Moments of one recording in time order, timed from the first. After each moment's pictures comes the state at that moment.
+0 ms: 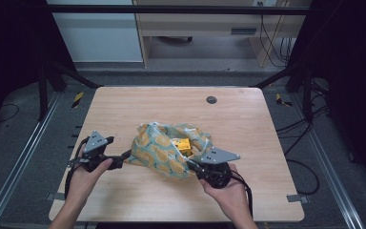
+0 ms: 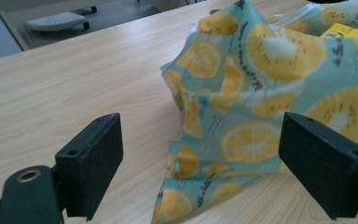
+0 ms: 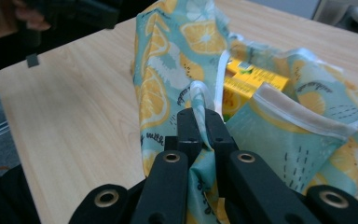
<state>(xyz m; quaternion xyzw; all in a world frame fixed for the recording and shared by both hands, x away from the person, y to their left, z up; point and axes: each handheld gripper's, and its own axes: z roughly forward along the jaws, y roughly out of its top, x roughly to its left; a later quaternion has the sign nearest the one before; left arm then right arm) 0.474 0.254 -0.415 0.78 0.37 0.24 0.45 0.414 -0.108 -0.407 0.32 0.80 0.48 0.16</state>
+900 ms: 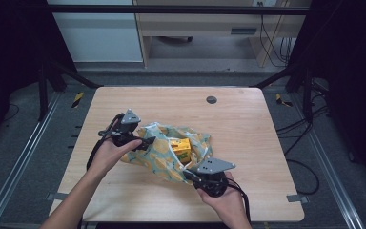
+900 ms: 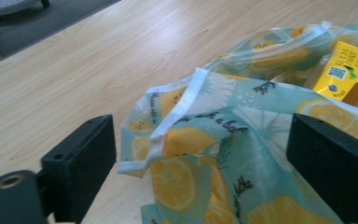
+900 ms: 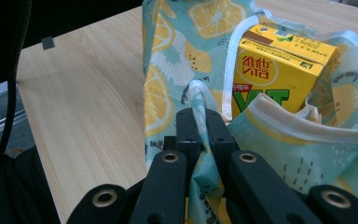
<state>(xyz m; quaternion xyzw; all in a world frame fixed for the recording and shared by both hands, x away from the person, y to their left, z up) 0.534 0.187 -0.395 0.84 0.33 0.18 0.39 0.405 -0.102 -0.431 0.30 0.81 0.48 0.14</state>
